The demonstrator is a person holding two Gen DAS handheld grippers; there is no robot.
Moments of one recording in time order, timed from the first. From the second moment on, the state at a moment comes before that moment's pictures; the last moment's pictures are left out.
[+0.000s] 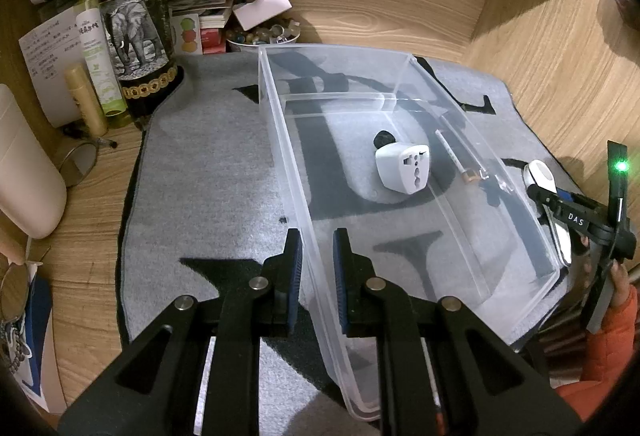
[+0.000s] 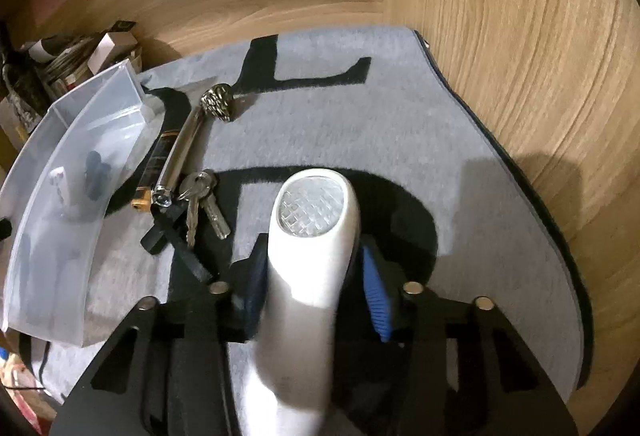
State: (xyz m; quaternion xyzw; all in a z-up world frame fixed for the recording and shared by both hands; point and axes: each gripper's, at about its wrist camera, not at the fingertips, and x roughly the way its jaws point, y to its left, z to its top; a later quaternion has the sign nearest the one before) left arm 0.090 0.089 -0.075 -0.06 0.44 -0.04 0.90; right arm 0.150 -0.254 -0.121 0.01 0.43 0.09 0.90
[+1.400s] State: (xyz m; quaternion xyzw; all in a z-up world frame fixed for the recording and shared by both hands) left arm 0.088 0.092 -0.075 -0.06 0.44 -0.05 0.90; right arm 0.115 -0.127 0.033 -0.06 0.20 0.30 0.93
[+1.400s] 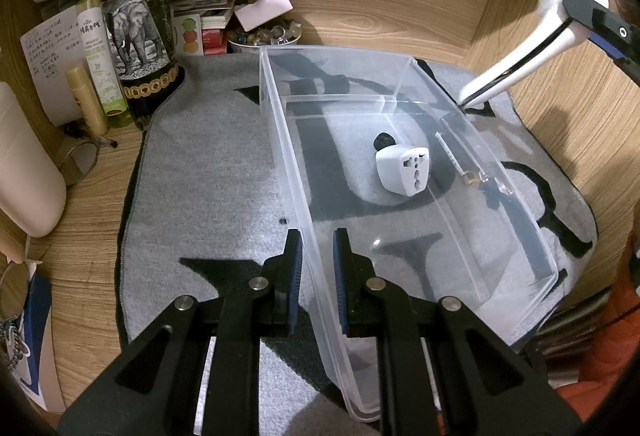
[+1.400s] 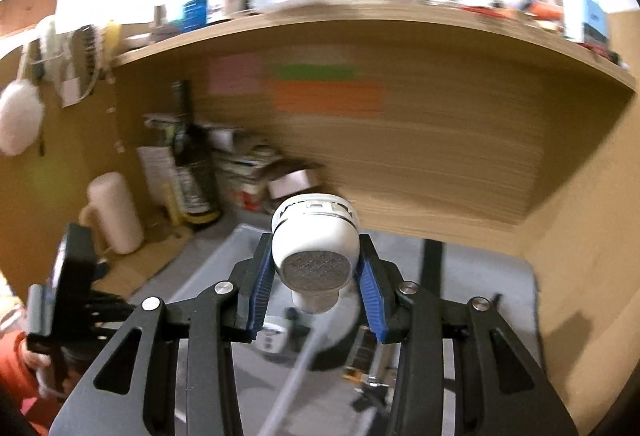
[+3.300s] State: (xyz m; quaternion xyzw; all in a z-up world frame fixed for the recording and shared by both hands) left arm 0.089 0.093 -0.079 -0.06 0.43 -0.05 0.90; right arm 0.167 -0.025 -0.039 -0.18 0.36 0.38 0.83
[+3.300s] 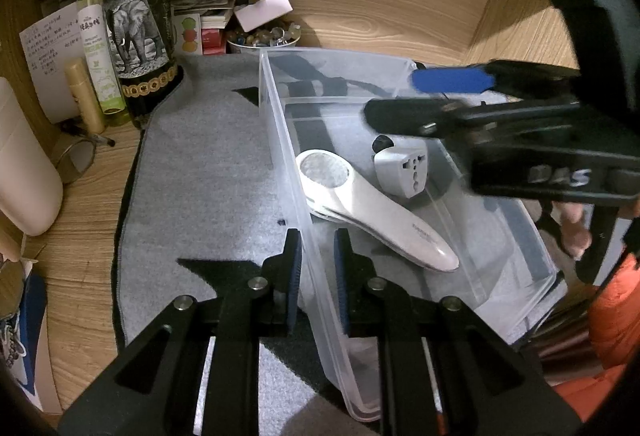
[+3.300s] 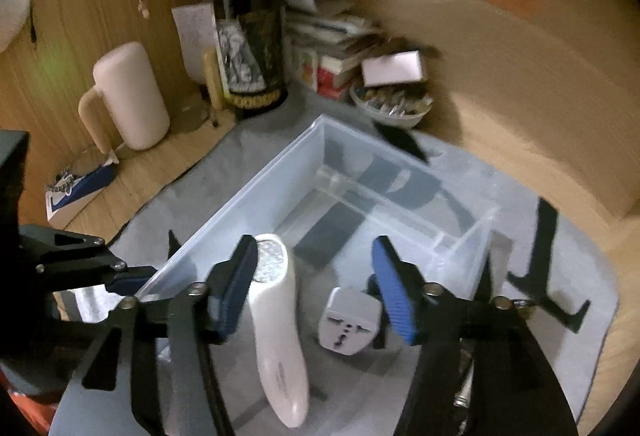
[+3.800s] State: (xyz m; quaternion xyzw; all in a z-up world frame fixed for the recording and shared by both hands) left arm 0.086 0.088 -0.075 -0.06 0.43 -0.03 0.90; right arm 0.150 -0.103 0.003 -0.15 0.28 0.32 0.89
